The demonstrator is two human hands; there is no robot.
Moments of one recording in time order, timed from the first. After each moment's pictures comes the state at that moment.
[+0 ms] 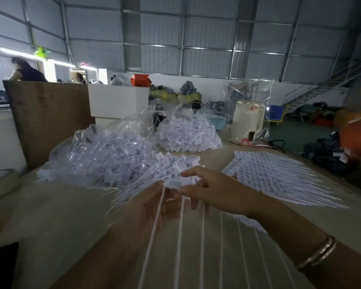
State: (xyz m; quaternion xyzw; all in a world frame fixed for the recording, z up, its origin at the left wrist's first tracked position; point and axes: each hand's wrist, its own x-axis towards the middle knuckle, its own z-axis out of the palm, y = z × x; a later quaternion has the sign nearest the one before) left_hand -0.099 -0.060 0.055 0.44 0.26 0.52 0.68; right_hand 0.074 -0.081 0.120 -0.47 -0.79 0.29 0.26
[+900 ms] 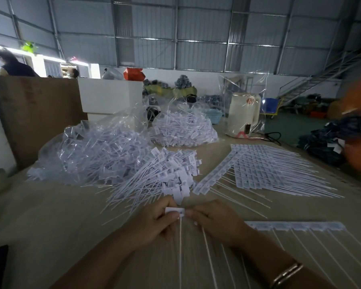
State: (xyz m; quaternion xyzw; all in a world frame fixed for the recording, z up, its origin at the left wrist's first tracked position) left_hand -0.110 -0.043 0.022 0.81 0.32 0.31 0.39; right_hand 0.090 -0.068 0.031 -0.50 -0.83 0.09 0.23
